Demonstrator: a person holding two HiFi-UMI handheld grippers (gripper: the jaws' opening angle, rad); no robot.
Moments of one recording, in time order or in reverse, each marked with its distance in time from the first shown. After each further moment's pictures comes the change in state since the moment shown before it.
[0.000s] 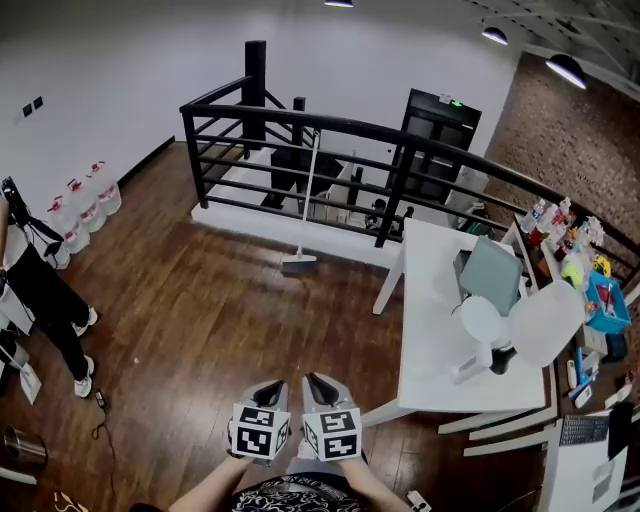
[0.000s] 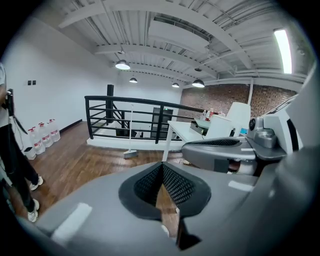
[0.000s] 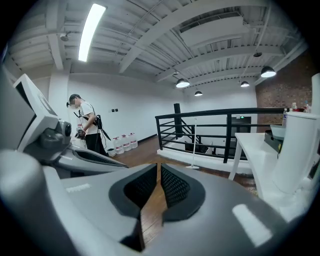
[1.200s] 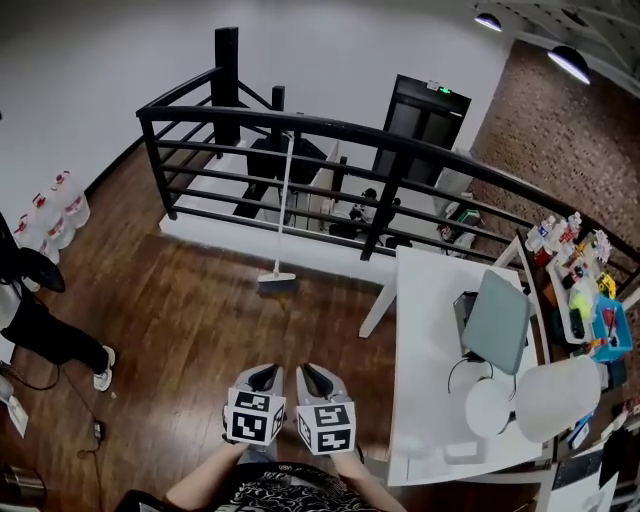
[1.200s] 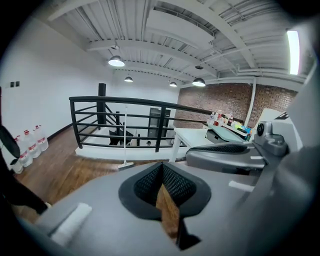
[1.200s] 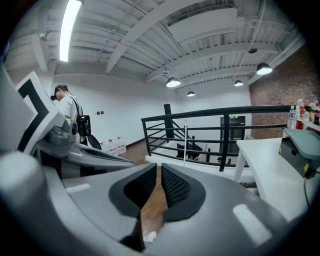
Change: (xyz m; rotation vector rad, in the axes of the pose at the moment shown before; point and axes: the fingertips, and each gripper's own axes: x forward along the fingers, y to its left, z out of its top) left arm 0.249 0.066 0.170 0.033 0.005 -0.043; right arm 0.201 -0.187 0.100 0.044 -0.011 -0.067
